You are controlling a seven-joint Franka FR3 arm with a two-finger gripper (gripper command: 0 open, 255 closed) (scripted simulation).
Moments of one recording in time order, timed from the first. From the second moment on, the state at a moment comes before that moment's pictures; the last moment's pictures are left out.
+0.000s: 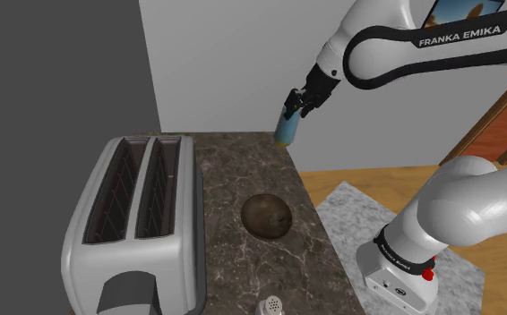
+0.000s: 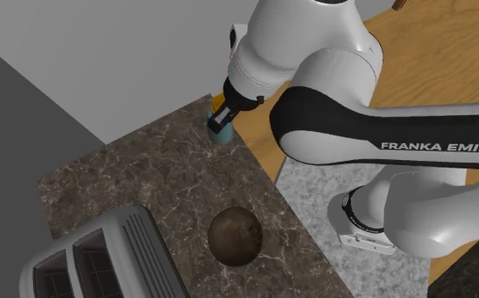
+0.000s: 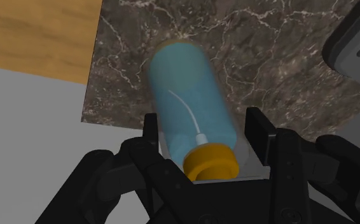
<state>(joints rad) -0.05 -0.68 0.05 -2.71 0.09 2.38 0.16</state>
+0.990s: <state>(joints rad) 0.15 -0.98 0.36 -2.76 0.23 2.15 0.53</state>
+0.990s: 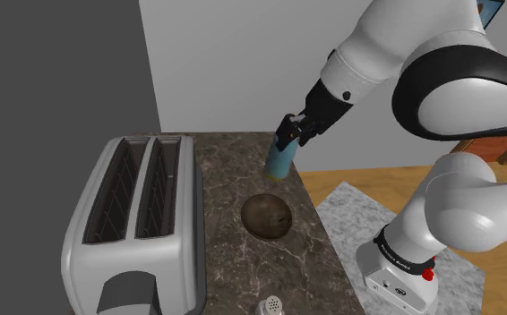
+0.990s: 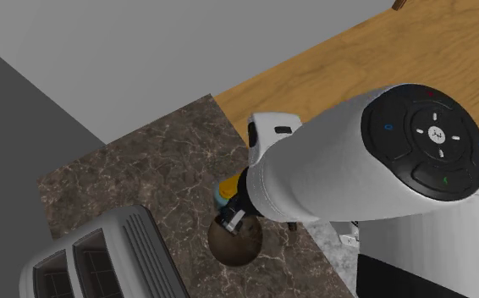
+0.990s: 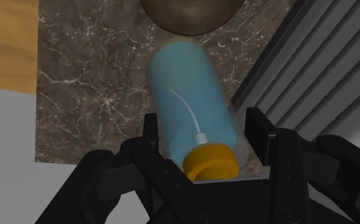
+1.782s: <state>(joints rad) 0.23 -0.98 0.52 -2.81 0.31 2.19 0.67</state>
